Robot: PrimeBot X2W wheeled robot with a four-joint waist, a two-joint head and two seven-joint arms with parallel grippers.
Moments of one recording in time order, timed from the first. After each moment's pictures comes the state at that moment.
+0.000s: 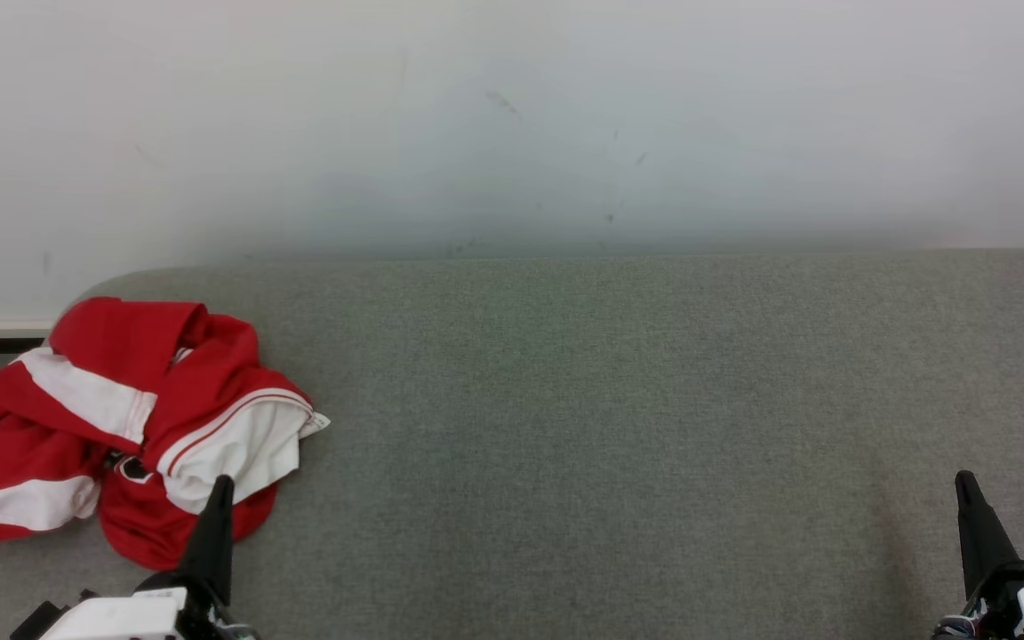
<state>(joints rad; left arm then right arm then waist) -0.11 0.05 0.11 0.25 -1.61 -0.13 0.11 -0.10 -0.05 -0.11 0.24 1.61 0.13 0.11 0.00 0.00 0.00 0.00</state>
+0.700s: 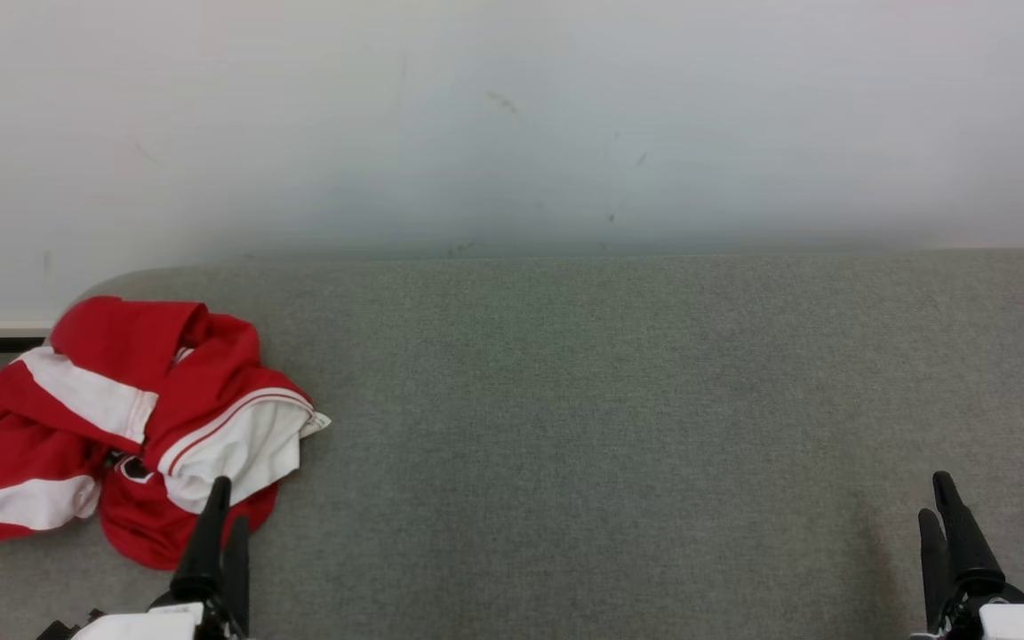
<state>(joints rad) -0.08 0.04 0.09 0.25 -1.58 -0.12 0.05 -0.07 -0.04 -0.05 0.25 1.61 0.13 0.06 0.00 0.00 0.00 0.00</state>
